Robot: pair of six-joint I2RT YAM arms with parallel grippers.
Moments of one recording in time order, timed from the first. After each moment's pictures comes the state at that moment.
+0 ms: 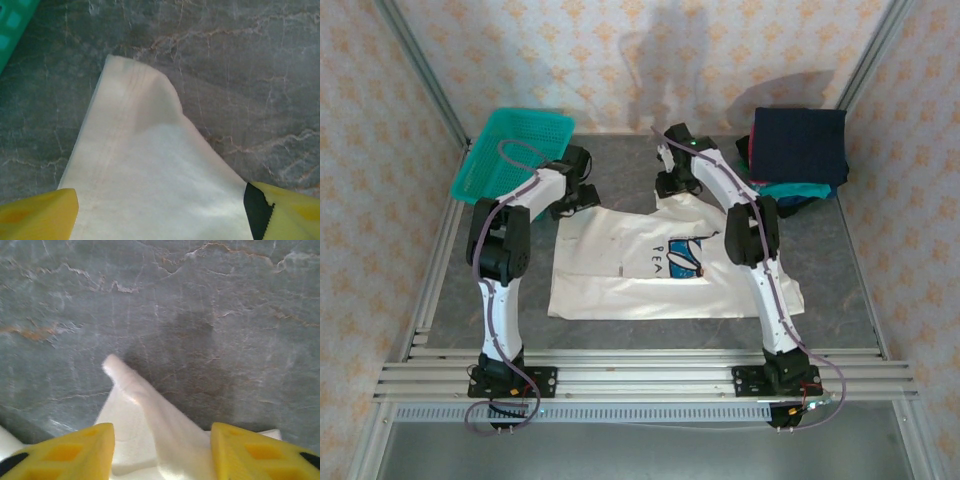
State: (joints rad) left arm -0.19 2.12 1.63 -0.75 -0.13 -0.64; right arm 0.38 2.51 2.36 -1.07 -0.11 0.01
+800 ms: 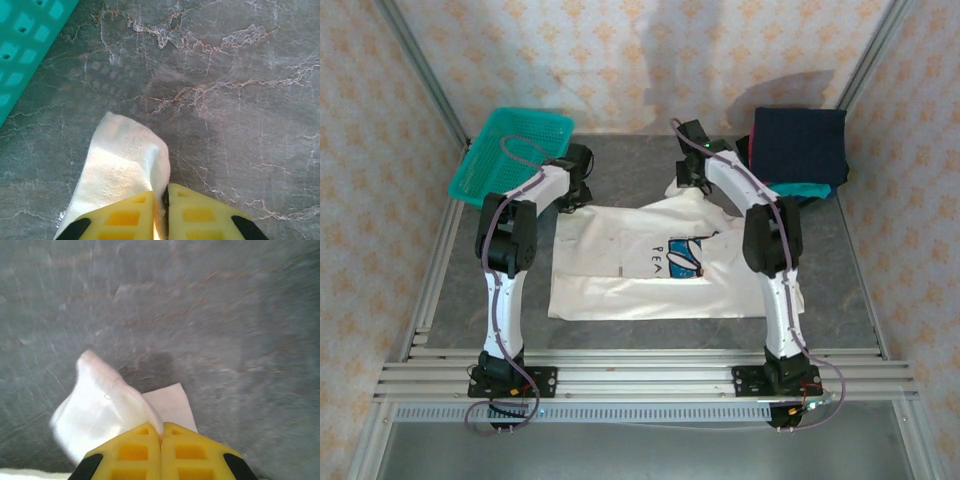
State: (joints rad) left arm -0.18 2.23 1.73 -0.77 -0.22 -0.62; right arm 0.37 2.21 2.00 -0.84 0.20 0.31
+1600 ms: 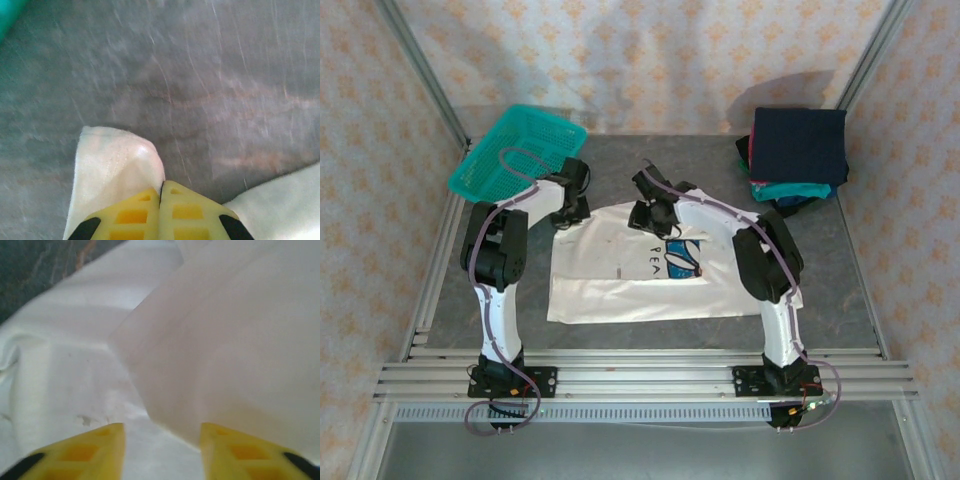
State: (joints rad) left arm -0.21 2.05 1.44 -0.66 -0.15 -0.53; right arm 0.63 2.05 1.59 -0.65 -0.09 0.80
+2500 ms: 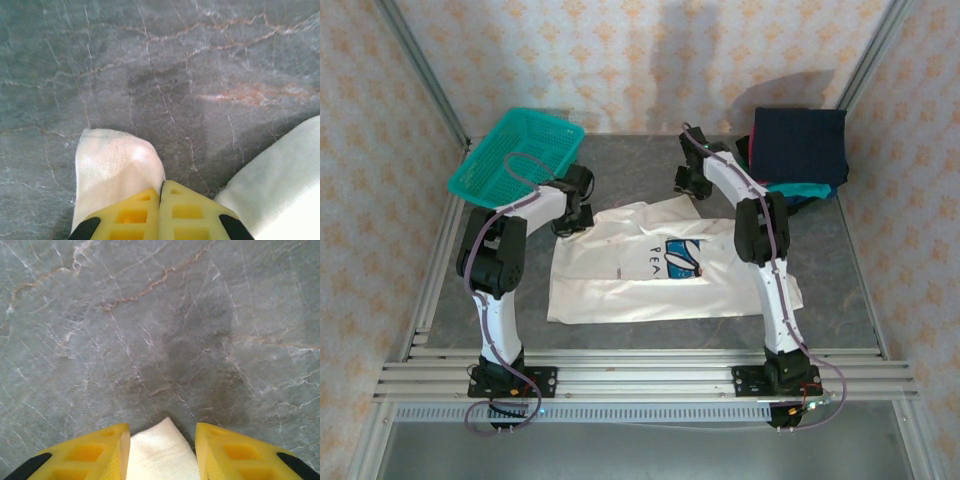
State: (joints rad) left arm -0.24 1.98 1.39 -0.68 -0.13 -0.51; right arm 0.32 2.47 2.19 -0.95 -0.03 0.54
